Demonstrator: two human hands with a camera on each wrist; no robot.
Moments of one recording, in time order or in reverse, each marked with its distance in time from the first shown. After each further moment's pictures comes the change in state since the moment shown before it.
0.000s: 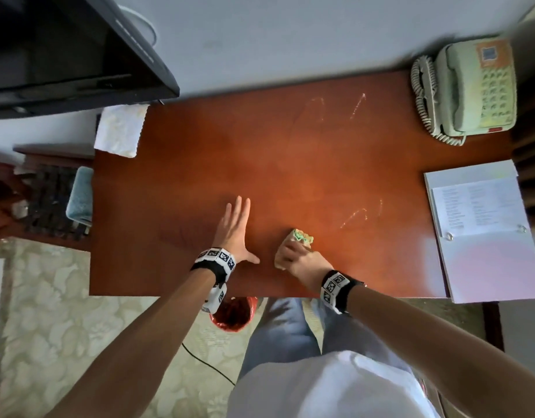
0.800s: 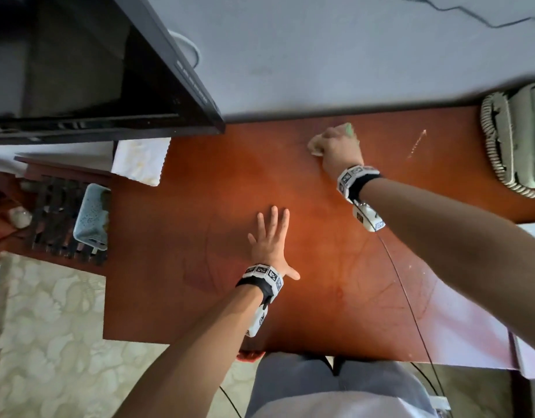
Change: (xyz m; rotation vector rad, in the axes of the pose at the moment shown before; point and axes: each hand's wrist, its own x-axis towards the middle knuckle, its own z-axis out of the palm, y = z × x) left_hand 0.085 -0.016 -0.042 -0.071 -0.083 -0.034; right_hand 0.276 0.193 -0.131 0.052 0.287 0.475
